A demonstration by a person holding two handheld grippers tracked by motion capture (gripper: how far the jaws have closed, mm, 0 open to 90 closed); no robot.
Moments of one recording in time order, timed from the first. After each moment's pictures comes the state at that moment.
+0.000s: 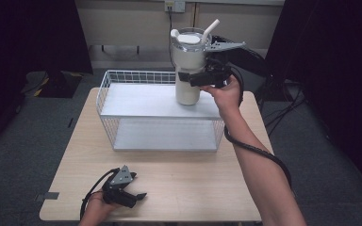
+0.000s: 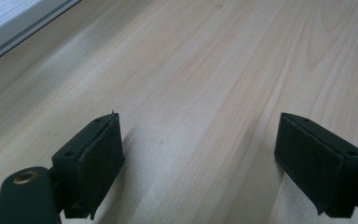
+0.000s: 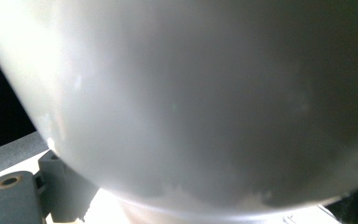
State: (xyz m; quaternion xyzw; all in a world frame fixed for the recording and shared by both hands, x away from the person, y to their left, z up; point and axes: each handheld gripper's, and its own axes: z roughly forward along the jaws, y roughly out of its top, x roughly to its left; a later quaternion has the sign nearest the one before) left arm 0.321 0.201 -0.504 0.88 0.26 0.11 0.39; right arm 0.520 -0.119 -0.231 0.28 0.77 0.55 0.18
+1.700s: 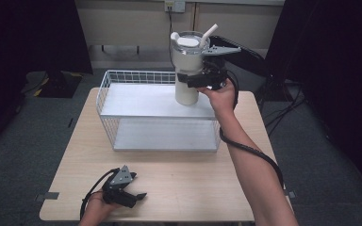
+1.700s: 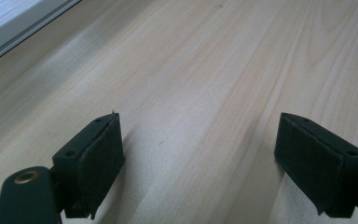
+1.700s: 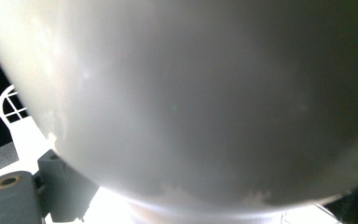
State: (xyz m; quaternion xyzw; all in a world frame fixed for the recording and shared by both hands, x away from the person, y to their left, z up) left arm 0.321 0.201 -0.504 0.88 0.25 0.11 0.39; right arm 0.531 -0.115 -0.250 0.30 0.76 0.54 0.19
